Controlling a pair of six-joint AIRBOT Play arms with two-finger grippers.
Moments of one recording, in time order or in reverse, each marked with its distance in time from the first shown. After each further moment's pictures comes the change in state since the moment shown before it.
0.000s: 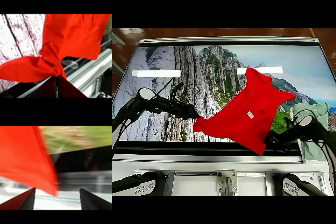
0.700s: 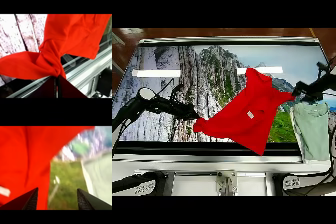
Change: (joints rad) left arm 0.000 0.000 0.002 0.010 -0.017 -0.066; right arm -0.105 -0.396 1.012 -0.237 0.167 0.023
